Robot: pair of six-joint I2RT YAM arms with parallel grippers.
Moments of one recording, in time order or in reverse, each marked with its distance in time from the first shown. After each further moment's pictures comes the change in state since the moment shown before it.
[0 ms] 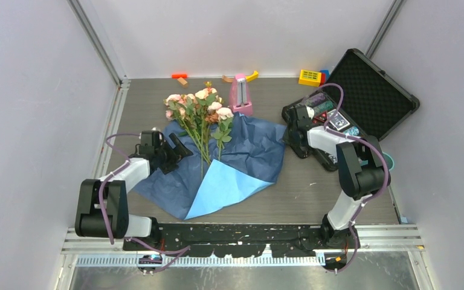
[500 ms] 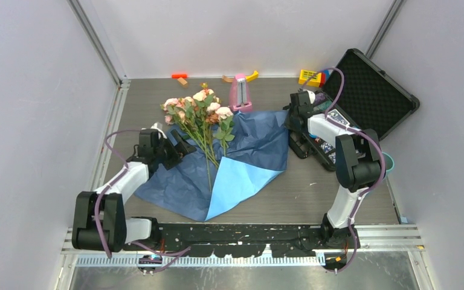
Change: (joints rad) left arm -0.012 -0.082 -0.014 0.055 0.063 0.002; right arm -0.032 0.107 0.219 -0.016 0.028 -0.101
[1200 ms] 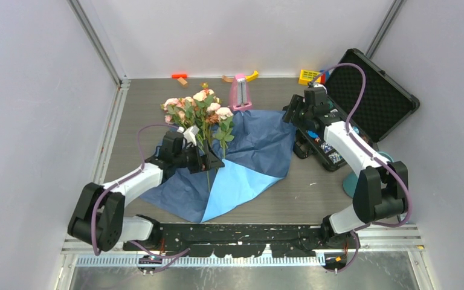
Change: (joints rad) left arm -0.309 -0.008 -0.003 0.087 0.216 0.079; right arm -0.005 -0.312 -0.048 -0.133 -0.116 -0.008
